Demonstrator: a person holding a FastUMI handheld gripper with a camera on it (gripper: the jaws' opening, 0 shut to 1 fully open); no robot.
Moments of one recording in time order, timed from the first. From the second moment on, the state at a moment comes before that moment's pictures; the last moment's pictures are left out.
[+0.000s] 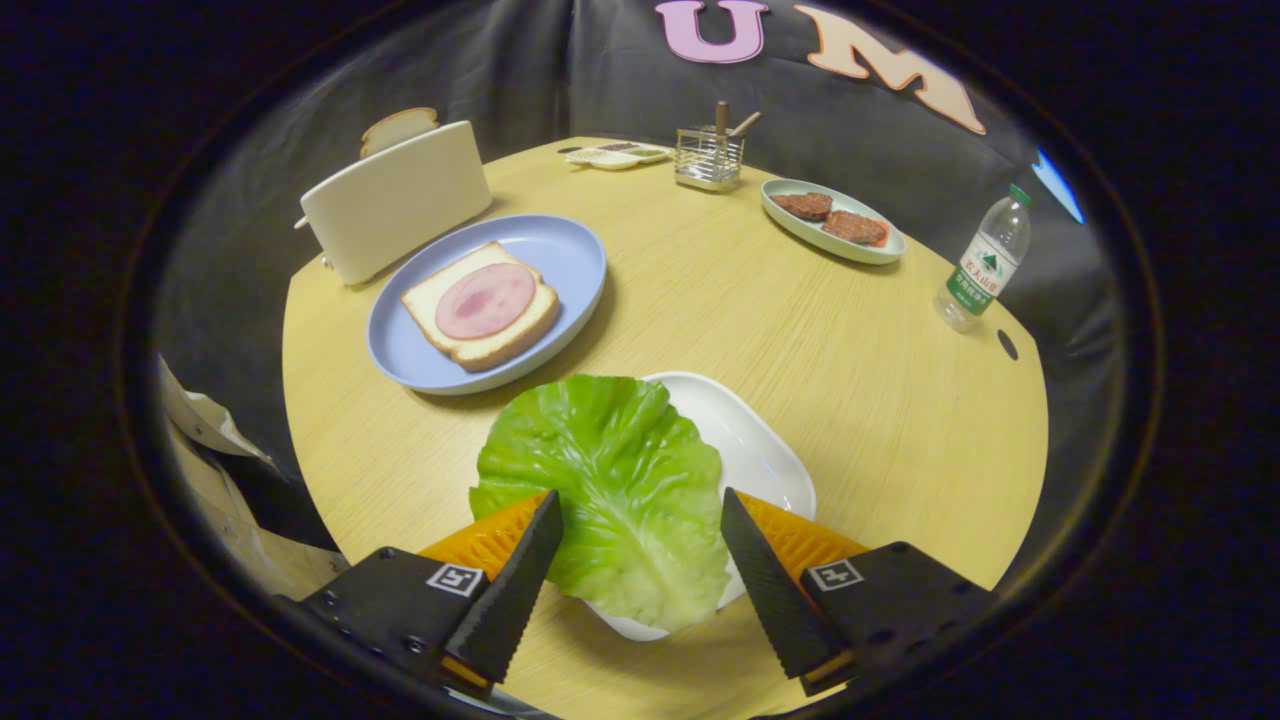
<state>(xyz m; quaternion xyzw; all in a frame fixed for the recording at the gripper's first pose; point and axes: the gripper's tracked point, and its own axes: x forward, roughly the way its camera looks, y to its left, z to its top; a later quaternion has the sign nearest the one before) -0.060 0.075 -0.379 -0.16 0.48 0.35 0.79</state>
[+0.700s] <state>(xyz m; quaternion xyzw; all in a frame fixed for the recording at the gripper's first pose) -0.061 0.072 -0.382 -0.14 0.50 0.32 0.79</state>
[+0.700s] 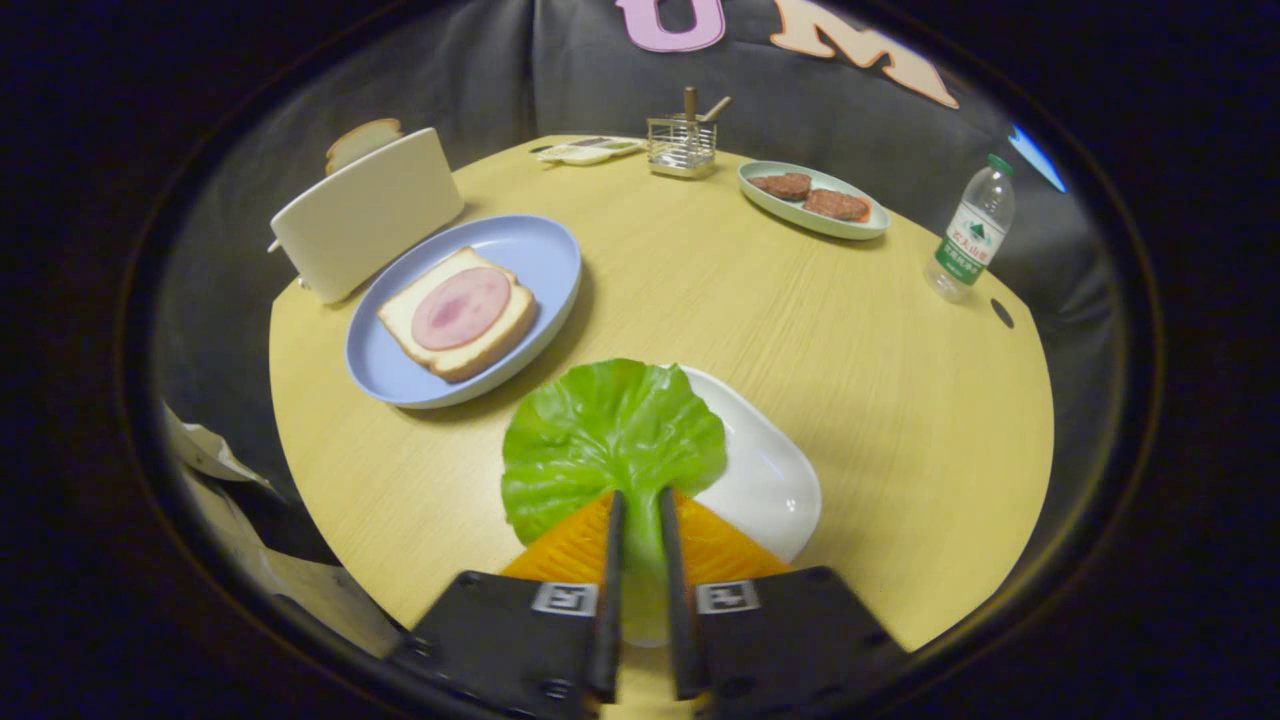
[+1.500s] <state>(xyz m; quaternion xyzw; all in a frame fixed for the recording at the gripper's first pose) -0.050 0.113 -0.296 -0.13 0.44 0.35 0.82</state>
